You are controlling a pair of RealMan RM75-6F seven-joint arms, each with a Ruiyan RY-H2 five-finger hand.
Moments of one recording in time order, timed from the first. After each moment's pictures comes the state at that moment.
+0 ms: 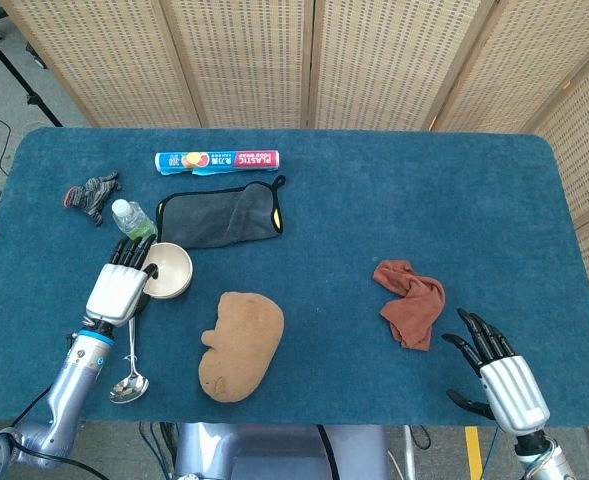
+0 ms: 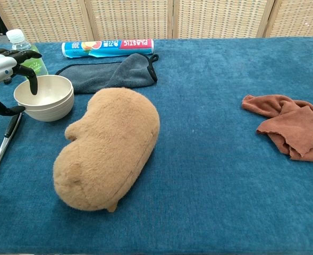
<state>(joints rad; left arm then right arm) -0.51 -1.45 -0.10 -1.52 1.23 1.18 0.53 0.08 -1.22 -0.07 -1.63 -1.80 1.57 -0.01</state>
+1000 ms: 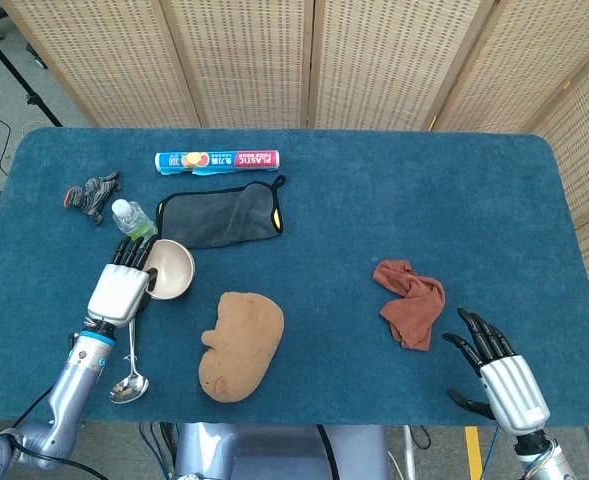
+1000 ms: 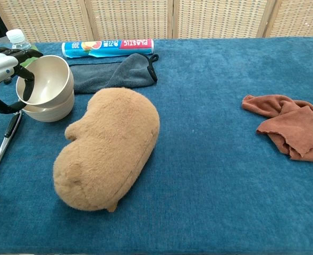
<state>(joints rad) -0.51 -1.45 -0.10 -1.53 1.23 1.19 0.55 0.08 -1.22 -0.06 -1.63 -1.80 1.57 -0.01</state>
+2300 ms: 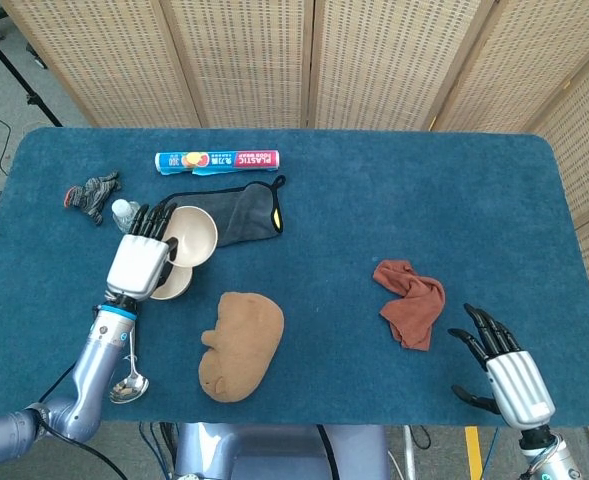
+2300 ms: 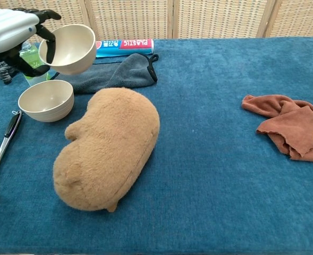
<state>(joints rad) -0.62 -1.49 -0.23 -1.58 1.16 1.20 0.63 0.08 -1.21 -0.05 -1.62 -1.76 1.55 0.03</state>
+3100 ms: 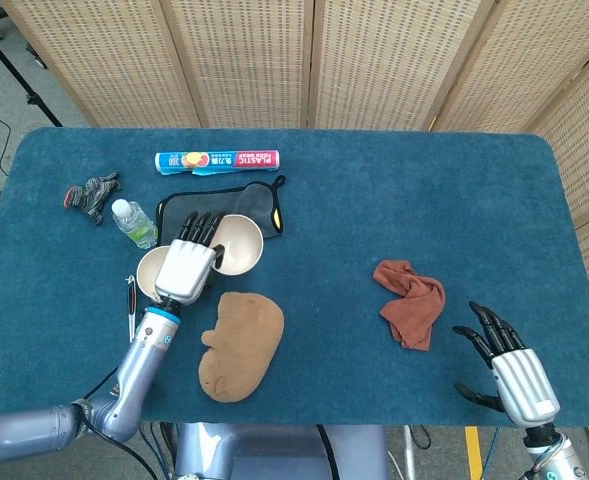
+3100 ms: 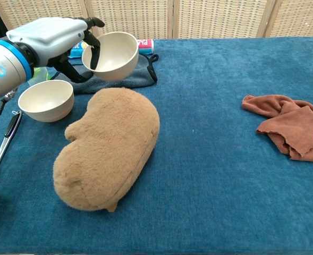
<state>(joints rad) -0.72 -1.62 -0.25 -1.61 1.06 1.18 0.72 0.09 -1.20 -0.05 -1.62 -1.75 1.55 0.07</state>
